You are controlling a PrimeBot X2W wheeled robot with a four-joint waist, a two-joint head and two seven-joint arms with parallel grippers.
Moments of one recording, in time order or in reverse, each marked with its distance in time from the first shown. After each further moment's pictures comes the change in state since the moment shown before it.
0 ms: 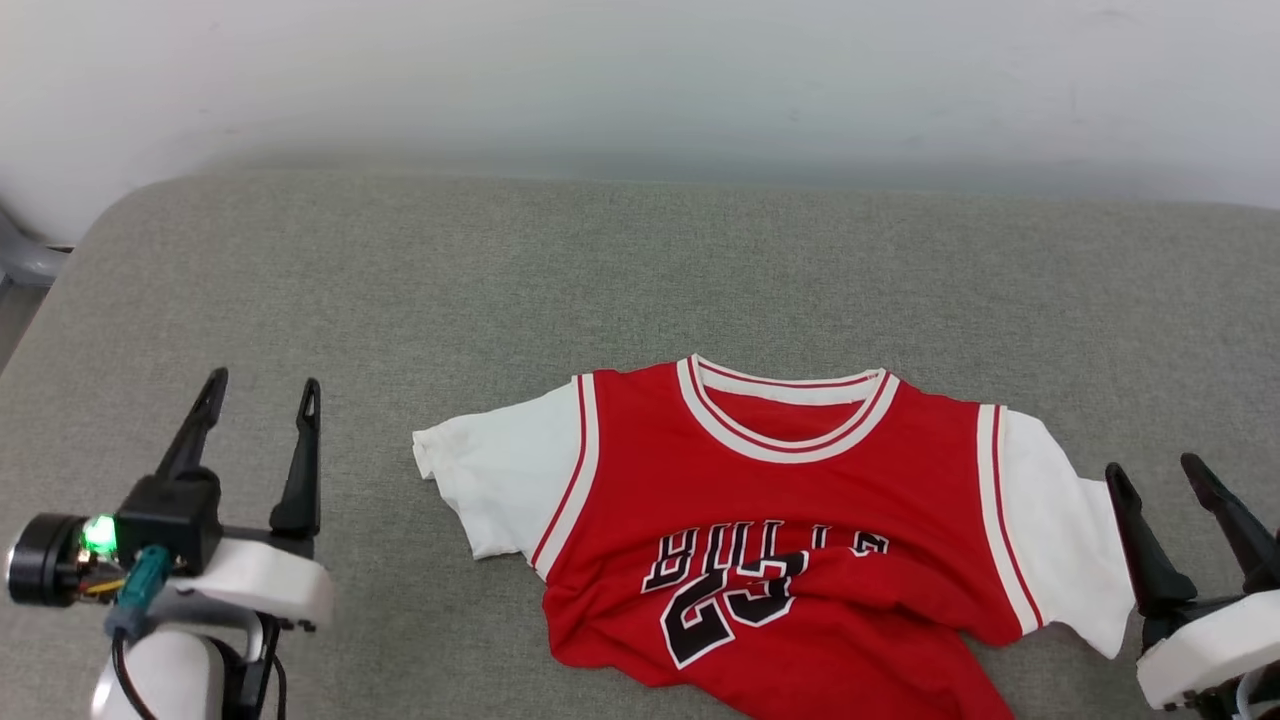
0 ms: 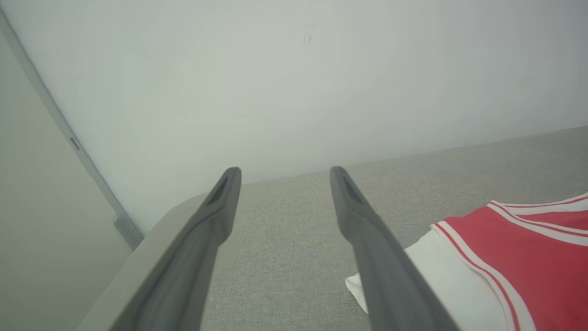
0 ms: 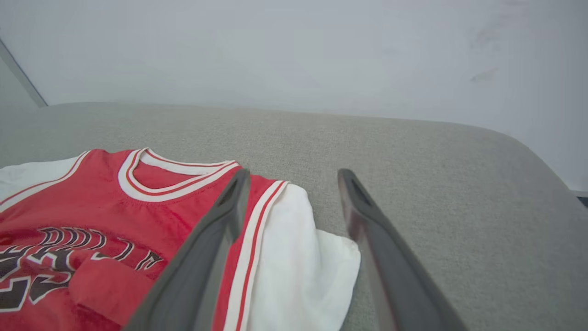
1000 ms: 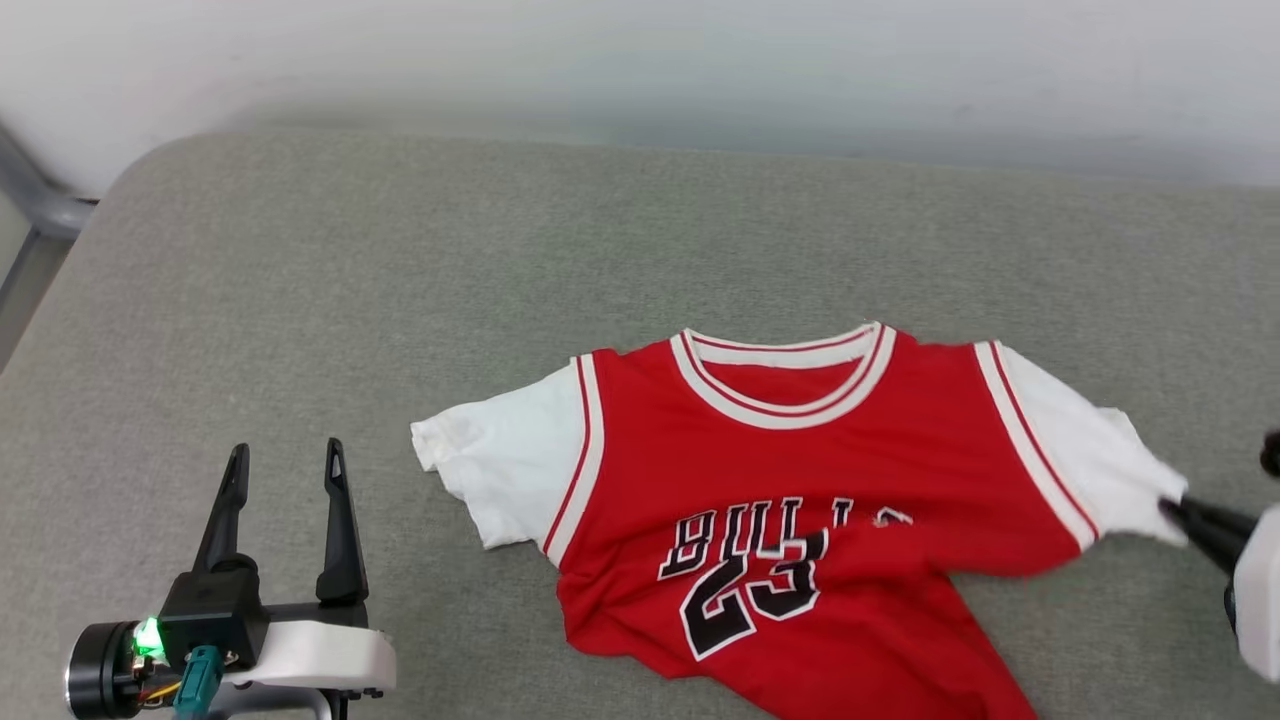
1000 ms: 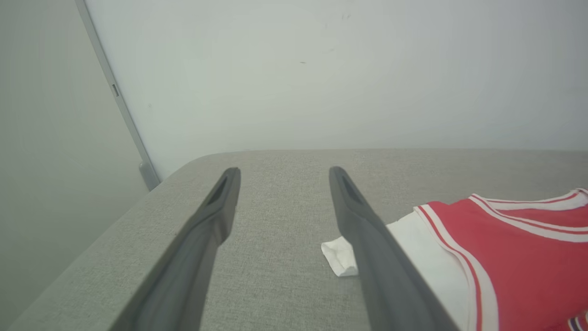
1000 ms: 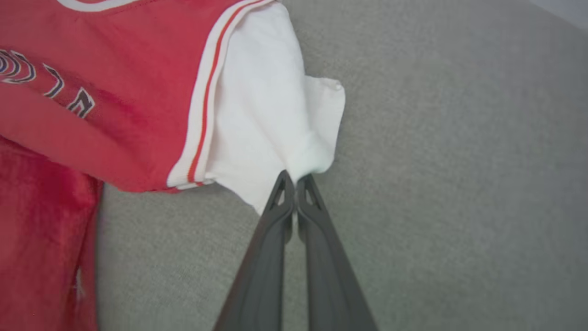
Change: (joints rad) left arm 0.123 -0.137 -0.005 -0.113 0.003 0.123 -0.001; right arm -0.450 -0.491 0.757 0.235 0.491 0.000 0.217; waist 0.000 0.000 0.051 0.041
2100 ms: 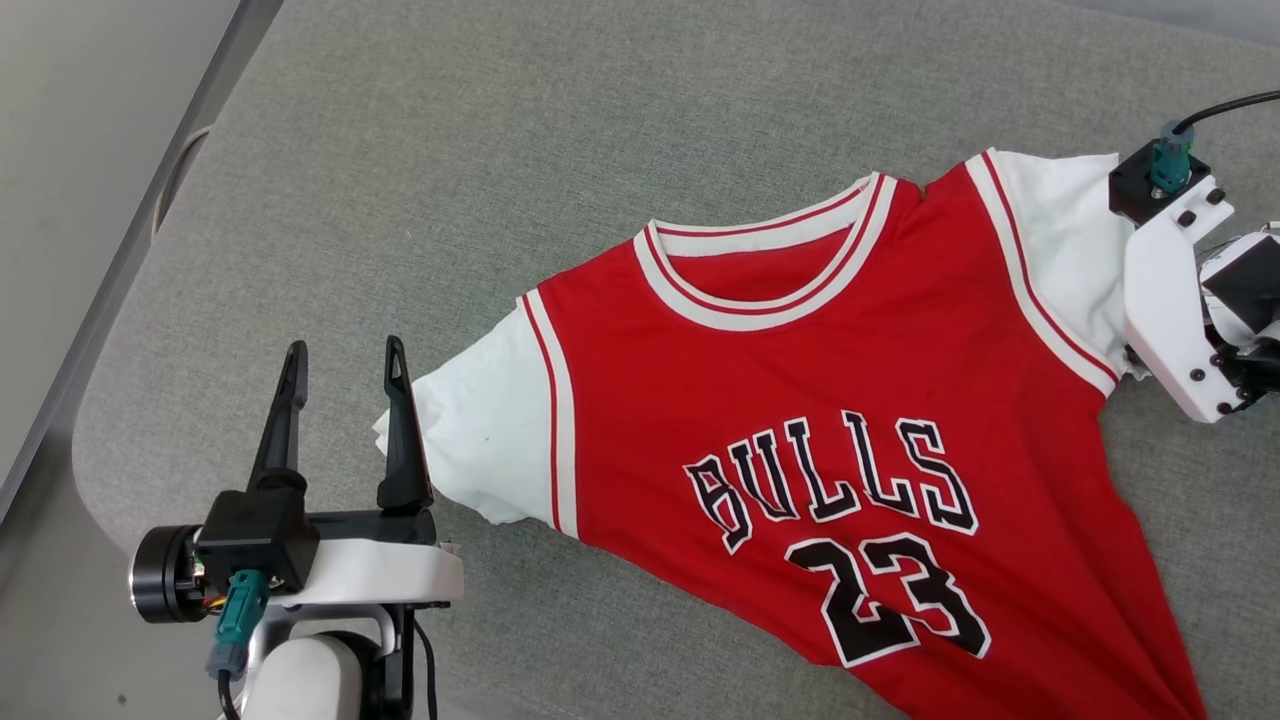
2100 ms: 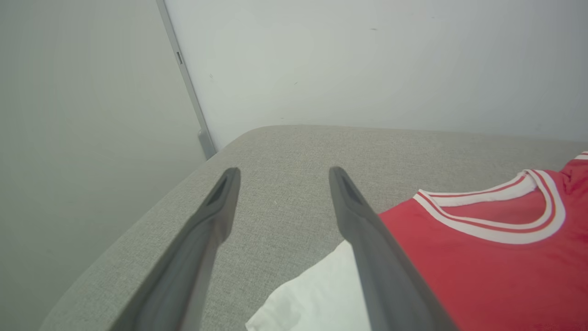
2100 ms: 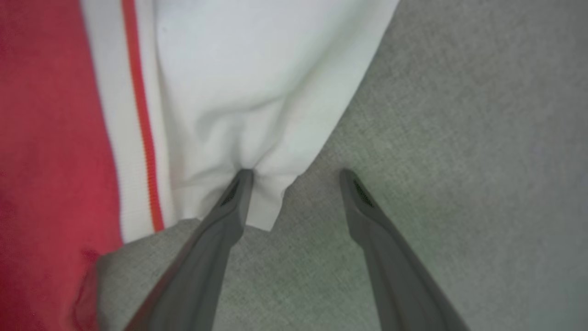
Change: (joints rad) left arm -0.137 -0.023 -0.114 -0.026 -0.070 0.060 0.000; right arm -0.609 0.166 0.291 0.101 -0.151 -0.004 0.795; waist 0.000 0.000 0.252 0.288
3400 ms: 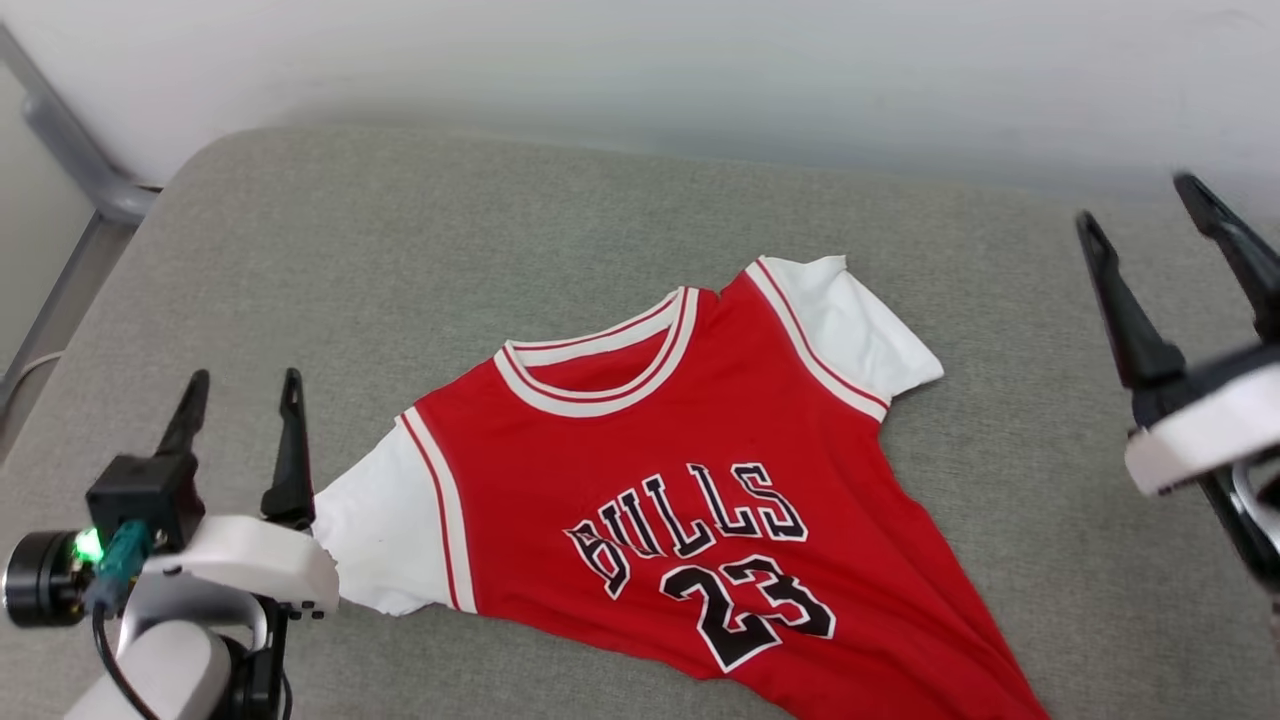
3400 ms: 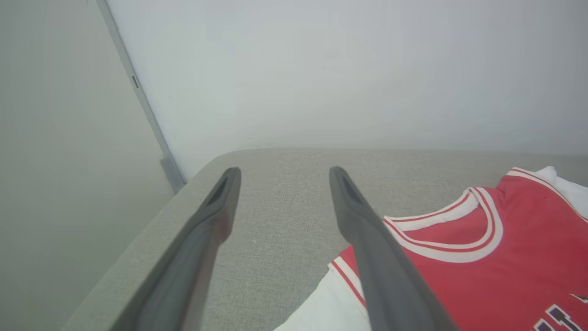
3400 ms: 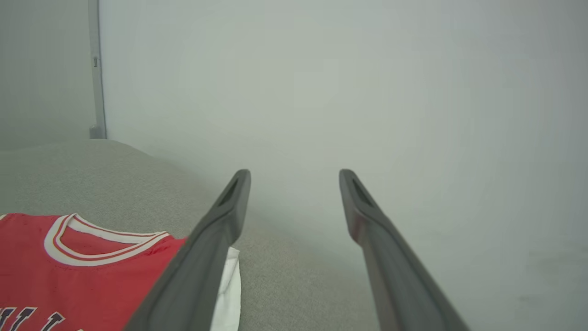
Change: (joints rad) left arm -0.126 0.601 -0.450 0.084 -0.593 0.338 0.001; right arm 0.727 0.319 -0.978 -0.505 -0.556 0.004 -0.962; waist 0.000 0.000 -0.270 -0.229
